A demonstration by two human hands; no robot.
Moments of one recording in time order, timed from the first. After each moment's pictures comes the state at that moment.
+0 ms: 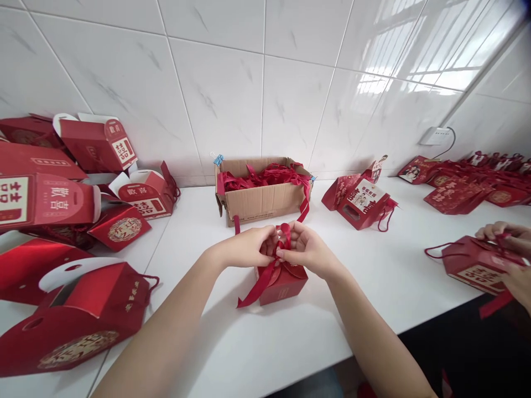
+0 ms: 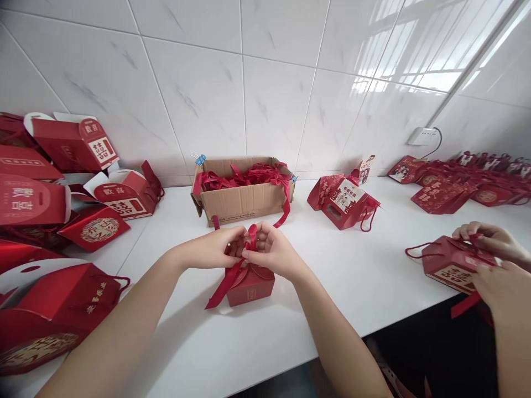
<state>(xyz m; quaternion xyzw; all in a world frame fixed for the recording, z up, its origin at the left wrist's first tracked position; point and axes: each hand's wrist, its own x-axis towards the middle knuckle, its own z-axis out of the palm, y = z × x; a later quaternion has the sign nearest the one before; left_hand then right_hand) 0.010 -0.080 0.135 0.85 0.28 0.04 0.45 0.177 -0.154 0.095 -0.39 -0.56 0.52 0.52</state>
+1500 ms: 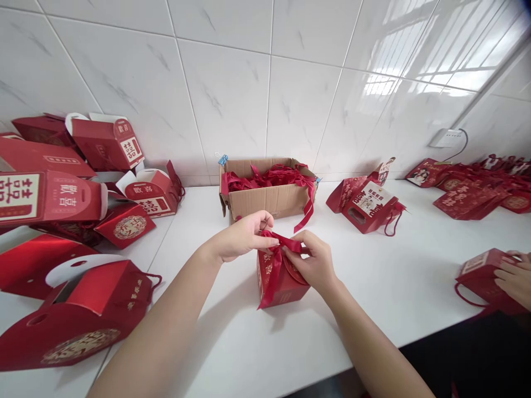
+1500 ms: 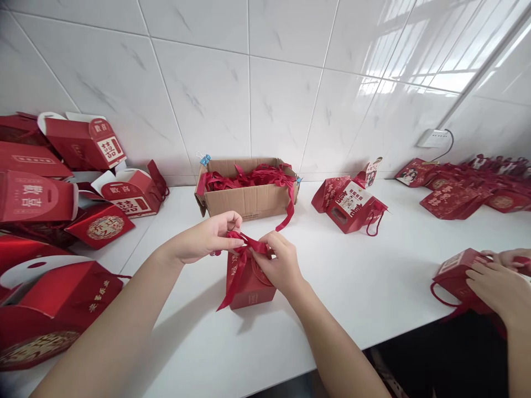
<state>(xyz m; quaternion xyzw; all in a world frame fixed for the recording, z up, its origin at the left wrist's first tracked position) 0.008 -0.077 0.148 0.71 0.31 0.14 0.62 0.171 -0.153 0.067 -0.51 -0.65 0.08 0.56</state>
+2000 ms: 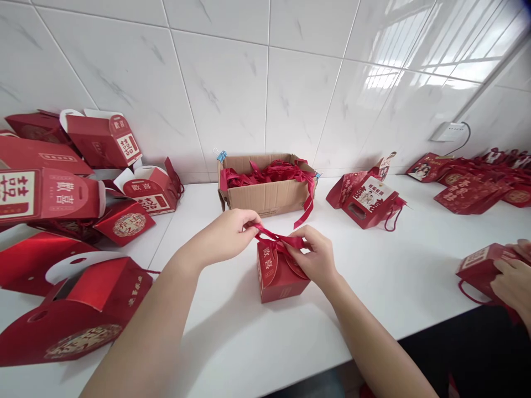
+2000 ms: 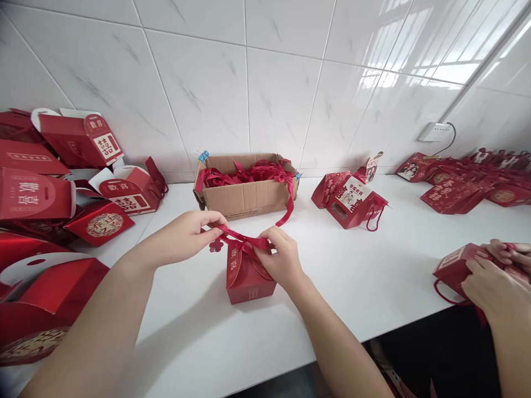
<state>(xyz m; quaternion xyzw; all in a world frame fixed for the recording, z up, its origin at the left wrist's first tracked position) -0.014 -0.089 0.166 0.84 0.42 0.10 0.34 0.172 -0.153 0.068 -0.51 -0.65 0.06 0.56</state>
